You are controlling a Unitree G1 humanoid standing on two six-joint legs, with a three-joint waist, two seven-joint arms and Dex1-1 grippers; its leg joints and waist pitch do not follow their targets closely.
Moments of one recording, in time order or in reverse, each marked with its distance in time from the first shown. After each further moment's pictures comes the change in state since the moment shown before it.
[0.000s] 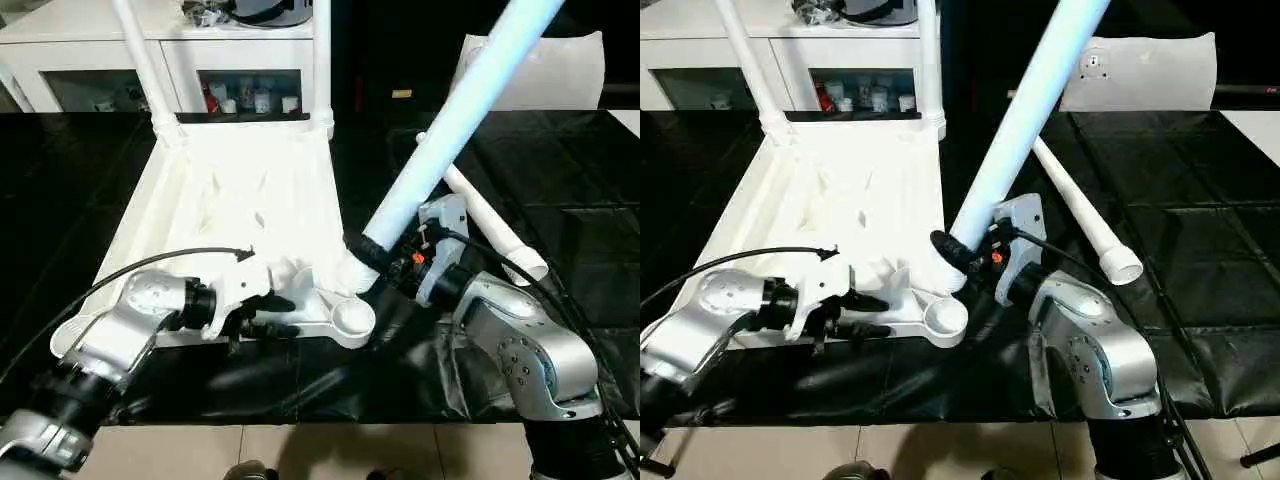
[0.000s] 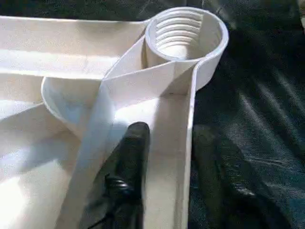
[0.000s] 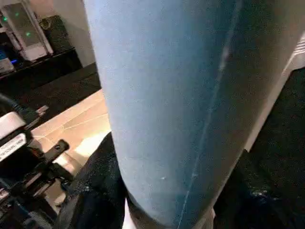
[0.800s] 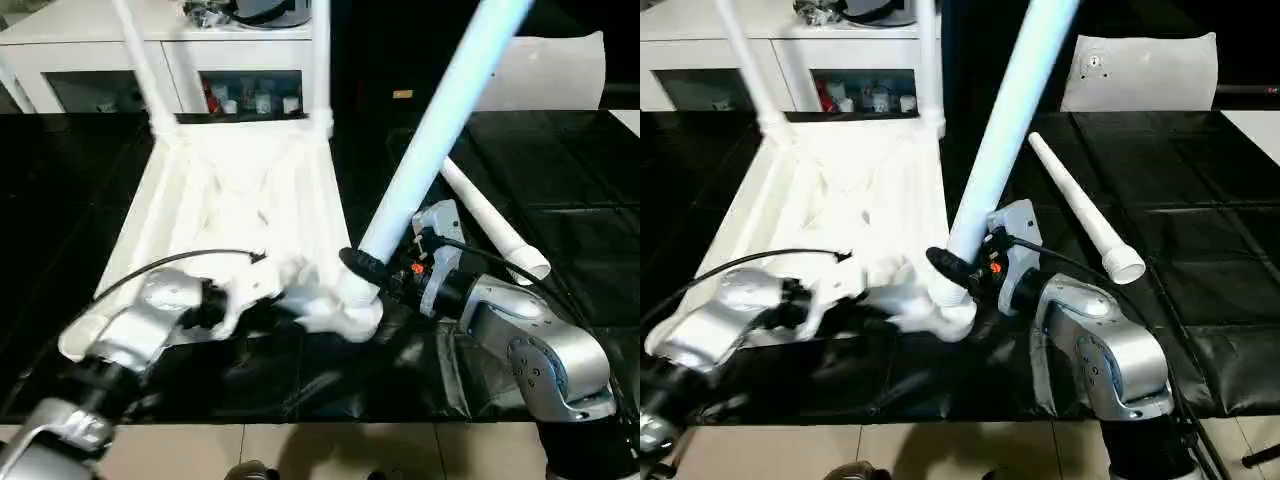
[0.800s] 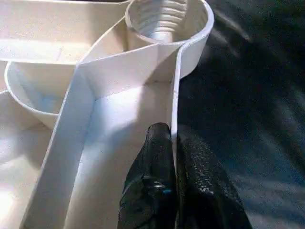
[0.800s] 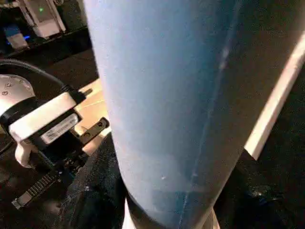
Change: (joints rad) left arm -0.055 -0.107 0.005 0.107 0.056 0.052 0.056; right arm -0.035 -0.078 0.034 -0.007 0.002 0.065 0.055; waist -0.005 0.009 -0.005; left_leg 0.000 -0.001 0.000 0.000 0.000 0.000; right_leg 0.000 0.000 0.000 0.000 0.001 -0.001
